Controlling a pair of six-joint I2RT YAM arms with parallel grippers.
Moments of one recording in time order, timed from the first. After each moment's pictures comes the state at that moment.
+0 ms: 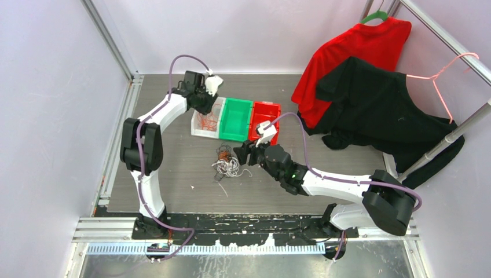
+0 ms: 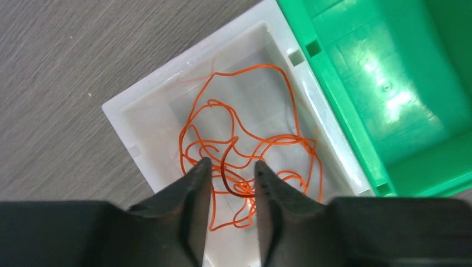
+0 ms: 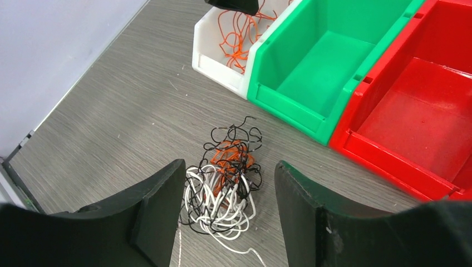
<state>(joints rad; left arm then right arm) -0.28 1.98 1.57 -0.43 0.17 0.39 0.97 1.28 0.57 0.52 0.33 0.39</state>
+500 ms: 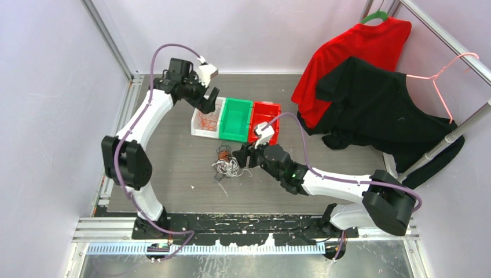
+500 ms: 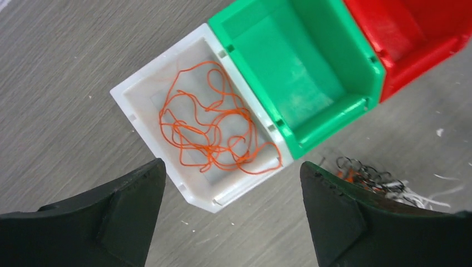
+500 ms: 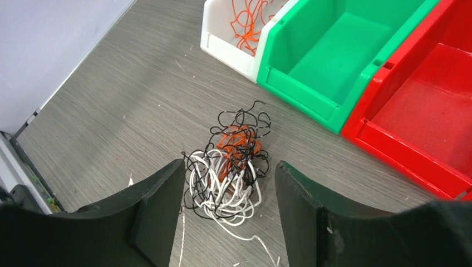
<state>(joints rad) -0.26 1.81 1.68 -0.70 0.33 0.37 0.97 1.28 0.57 0.48 0.27 0.40</state>
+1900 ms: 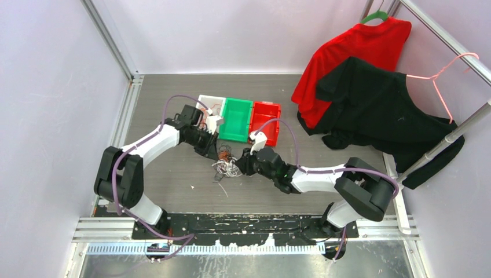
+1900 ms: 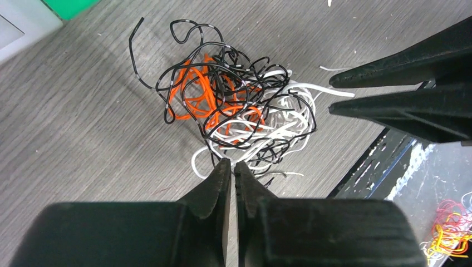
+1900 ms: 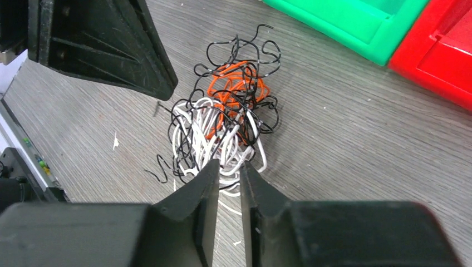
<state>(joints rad) -0.37 1.58 1.02 -0.59 0.58 0.12 0.94 1.48 0.54 0.55 0.12 0.51</state>
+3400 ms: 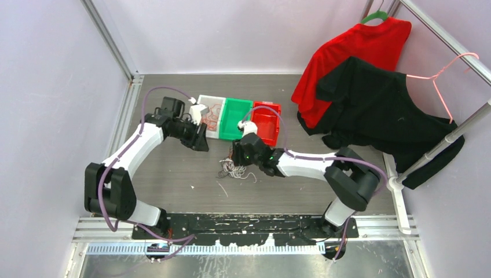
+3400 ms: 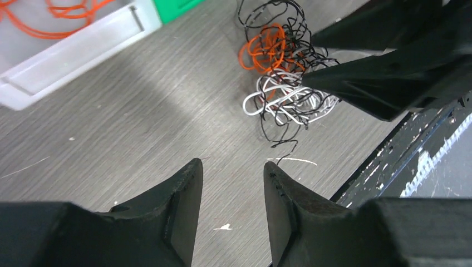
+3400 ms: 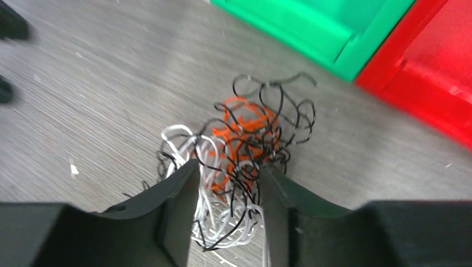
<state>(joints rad) -0.25 1.45 1.08 -0.70 0.57 0.21 0.91 1.58 0.85 0.14 0.19 0.52</state>
